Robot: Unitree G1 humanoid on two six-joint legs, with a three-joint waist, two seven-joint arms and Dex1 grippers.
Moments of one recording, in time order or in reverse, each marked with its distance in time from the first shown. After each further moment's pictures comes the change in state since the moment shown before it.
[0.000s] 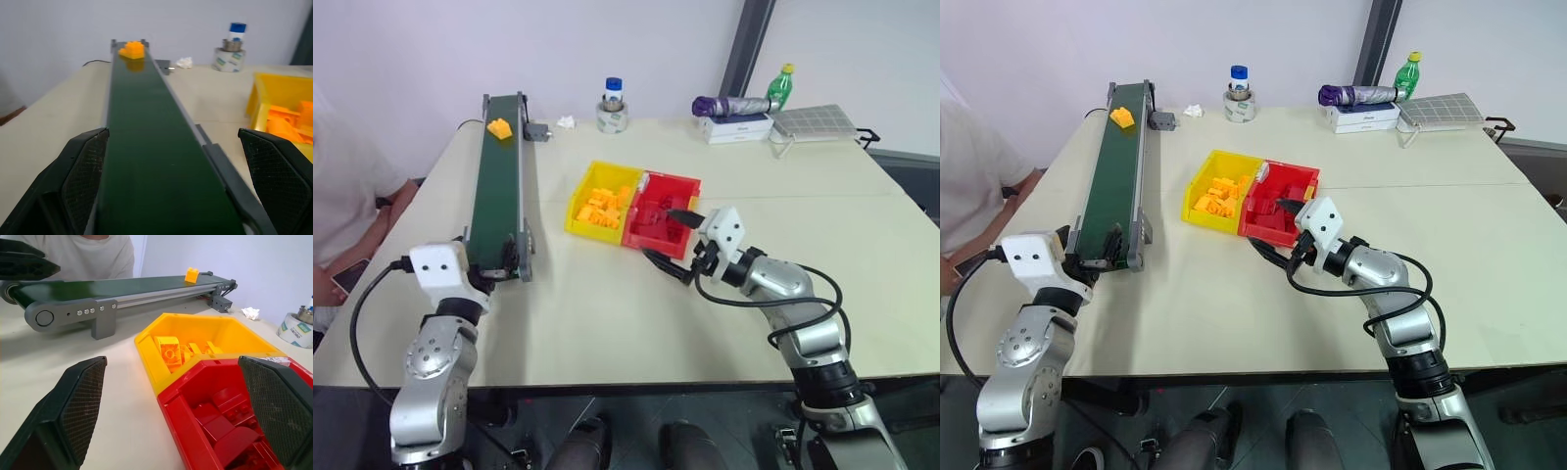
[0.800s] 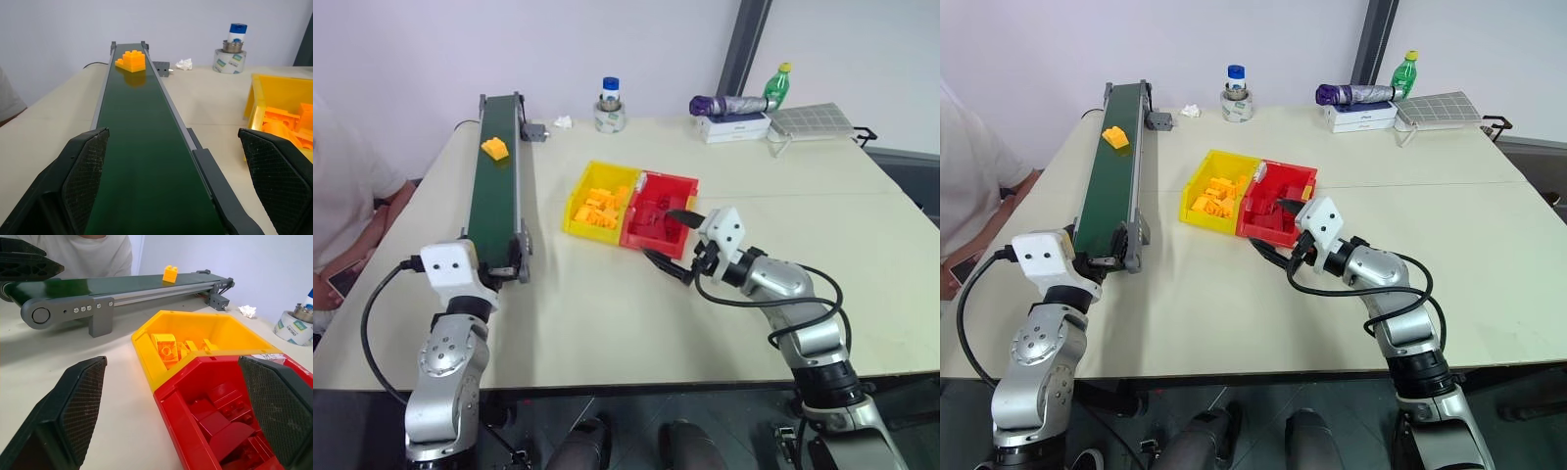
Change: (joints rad) left arm -0.026 -0.020 -0.040 0.003 0.040 0.000 0.018; right arm 0.000 -0.002 0.000 0.000 -0.004 0.000 0.000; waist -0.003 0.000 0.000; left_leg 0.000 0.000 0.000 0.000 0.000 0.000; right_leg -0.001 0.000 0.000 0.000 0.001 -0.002
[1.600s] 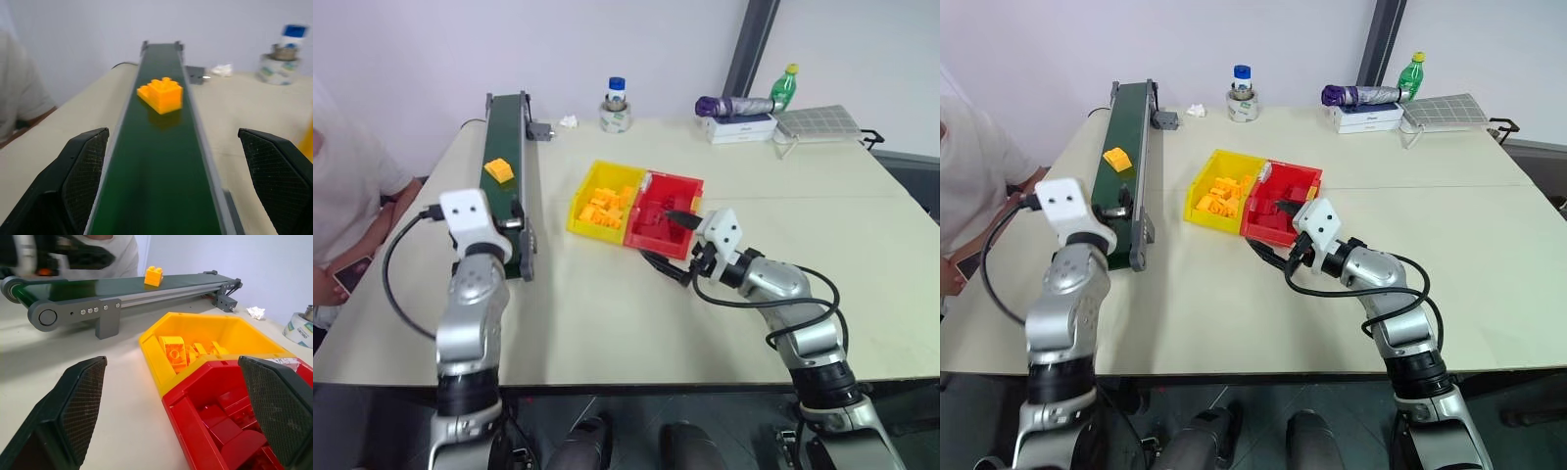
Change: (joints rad) left arm -0.512 -0.010 0.014 0.403 0.127 0.166 0.241; right arm 0.000 0.009 0.010 0.003 -0.002 0.001 0.000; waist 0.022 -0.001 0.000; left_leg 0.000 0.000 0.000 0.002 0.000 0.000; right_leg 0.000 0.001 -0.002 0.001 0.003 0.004
